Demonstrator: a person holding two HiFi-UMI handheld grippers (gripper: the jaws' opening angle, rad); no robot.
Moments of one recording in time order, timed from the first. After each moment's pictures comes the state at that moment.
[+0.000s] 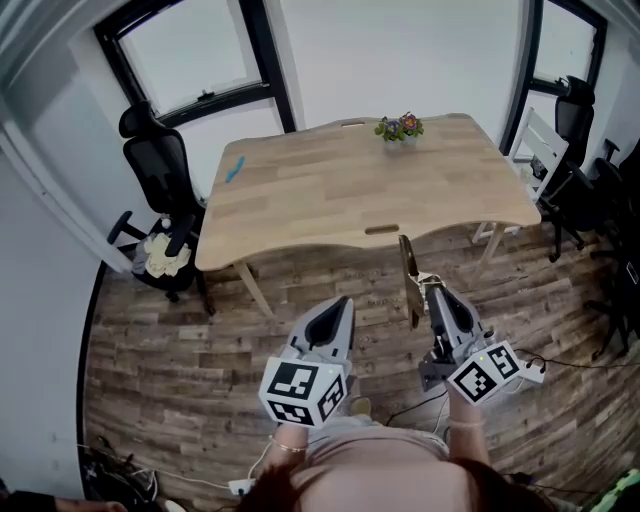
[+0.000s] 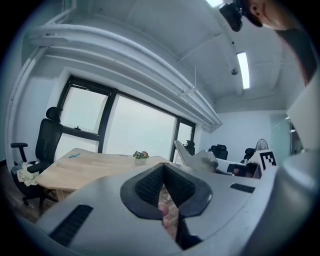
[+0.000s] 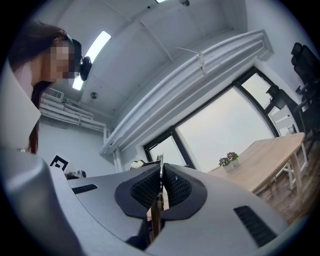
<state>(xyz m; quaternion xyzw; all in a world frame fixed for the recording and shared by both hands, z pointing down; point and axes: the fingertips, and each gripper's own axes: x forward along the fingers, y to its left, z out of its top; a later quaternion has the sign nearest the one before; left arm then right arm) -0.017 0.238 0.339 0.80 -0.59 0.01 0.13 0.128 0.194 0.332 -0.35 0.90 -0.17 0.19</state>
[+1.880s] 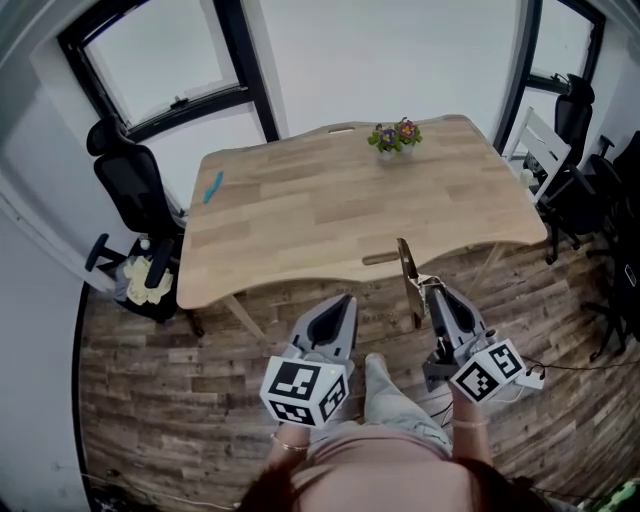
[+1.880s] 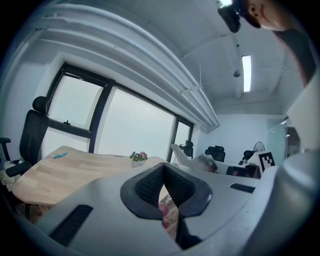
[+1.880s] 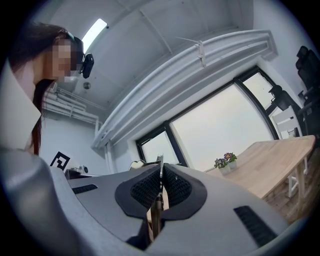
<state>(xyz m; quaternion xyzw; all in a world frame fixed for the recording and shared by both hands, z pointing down) -0.051 0.102 0.359 0.82 -0.55 0.00 0.14 0.091 0.070 0.353 -0.38 0.90 -0.16 0.16</state>
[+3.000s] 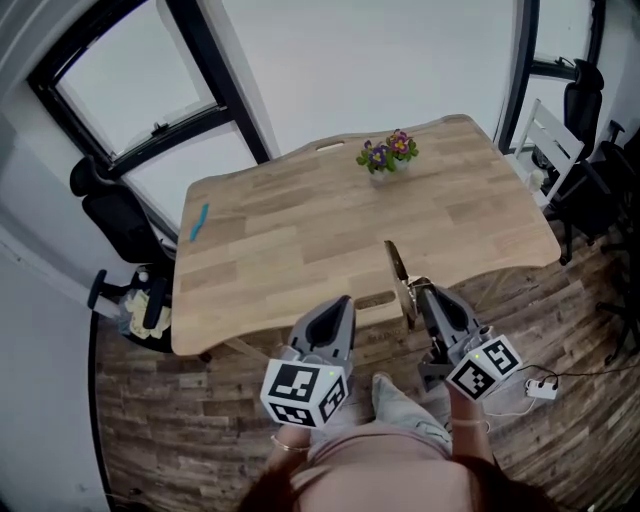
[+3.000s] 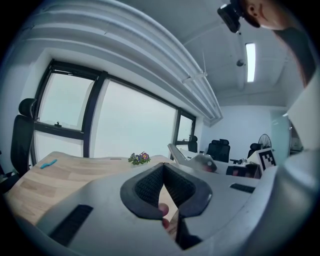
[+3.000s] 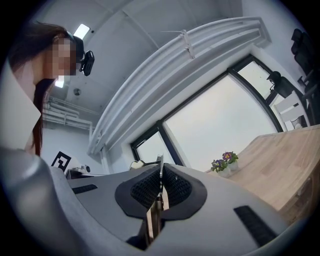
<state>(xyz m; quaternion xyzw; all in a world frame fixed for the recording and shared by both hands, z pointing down) -0.027 -0.051 0.367 0.82 -0.55 0.04 0.13 0.103 -0.080 0.371 -0.37 0.89 -0.20 0.17</state>
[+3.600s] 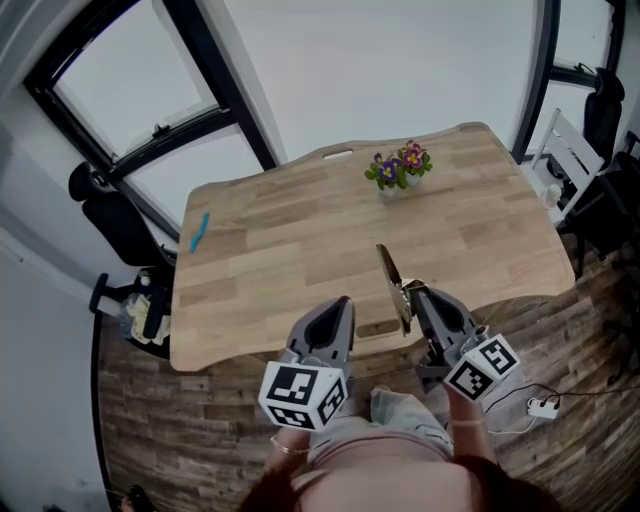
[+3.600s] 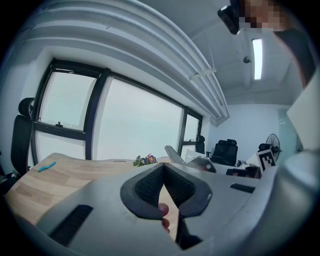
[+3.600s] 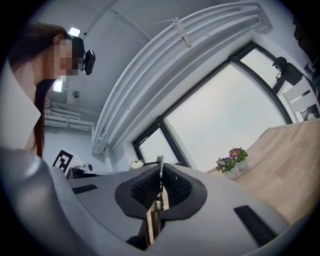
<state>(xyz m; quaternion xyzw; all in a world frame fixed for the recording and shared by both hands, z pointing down) -0.039 -0.133 0.372 0.80 -0.58 0.04 0.14 0.080 -0.165 0.381 -0.33 0.91 -0.22 0.16</state>
